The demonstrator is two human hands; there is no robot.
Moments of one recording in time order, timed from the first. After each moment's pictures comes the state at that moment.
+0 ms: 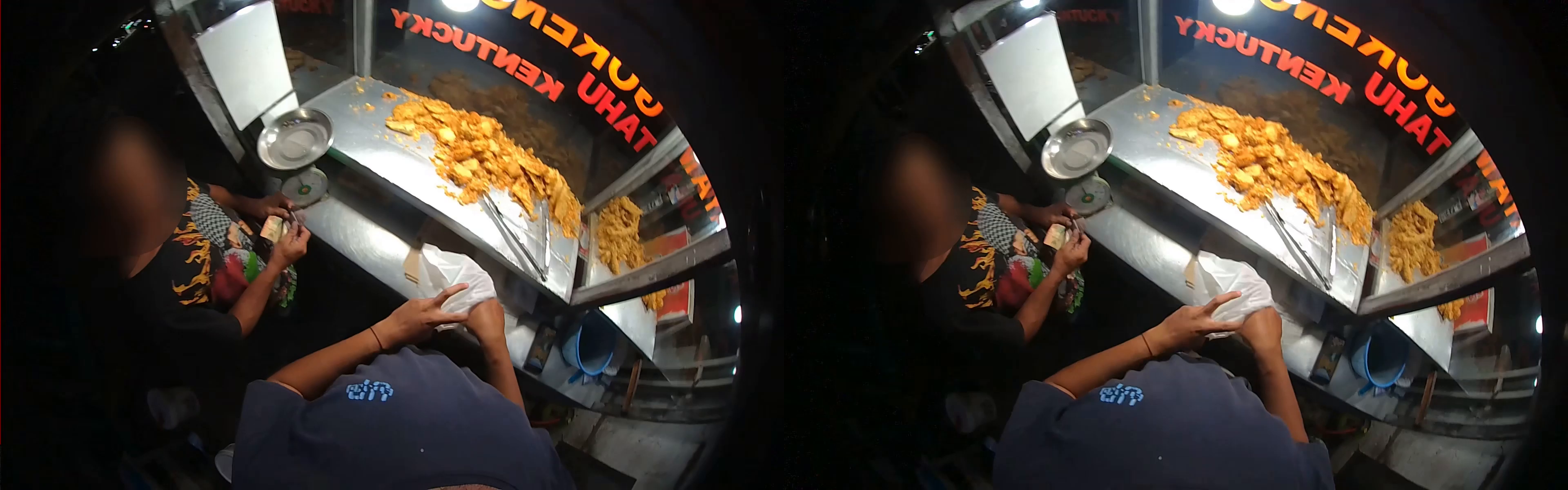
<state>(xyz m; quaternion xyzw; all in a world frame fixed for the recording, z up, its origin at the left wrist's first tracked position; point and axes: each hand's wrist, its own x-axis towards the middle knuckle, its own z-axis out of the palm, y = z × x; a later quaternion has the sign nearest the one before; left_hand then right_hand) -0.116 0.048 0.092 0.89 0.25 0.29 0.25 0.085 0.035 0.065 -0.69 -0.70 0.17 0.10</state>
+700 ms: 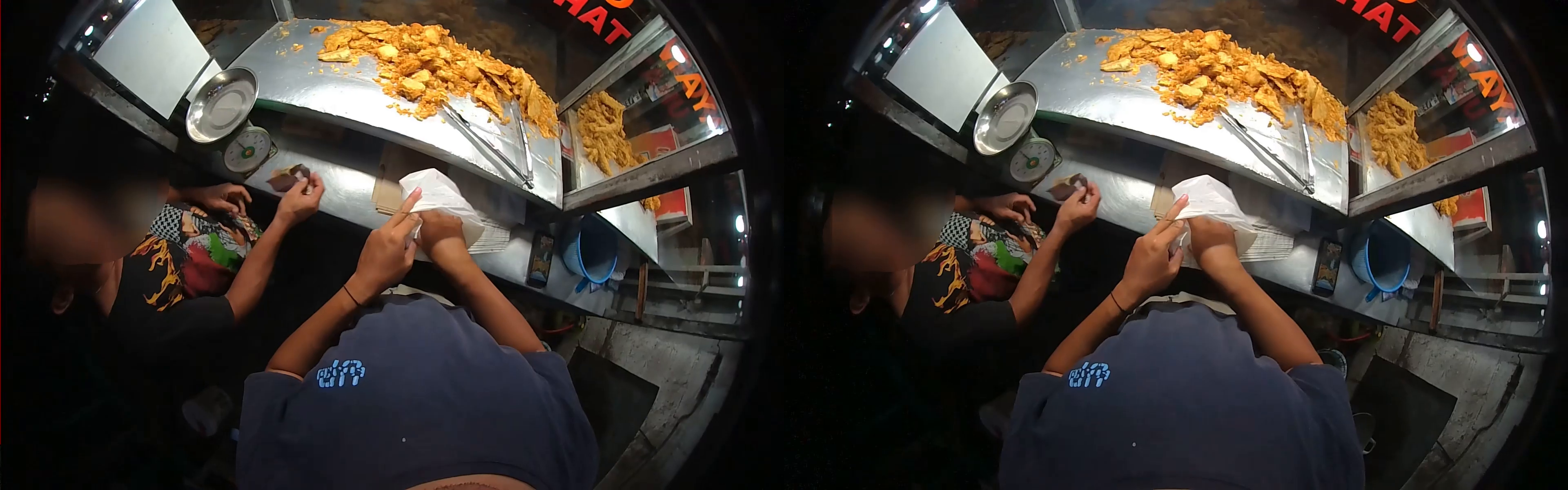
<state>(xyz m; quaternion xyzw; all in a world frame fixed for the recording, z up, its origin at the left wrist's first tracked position) -0.124 0.047 0.106 0.80 0.39 0.32 0.33 0.028 0.046 0.060 -0.68 -0.71 0.18 0.05</state>
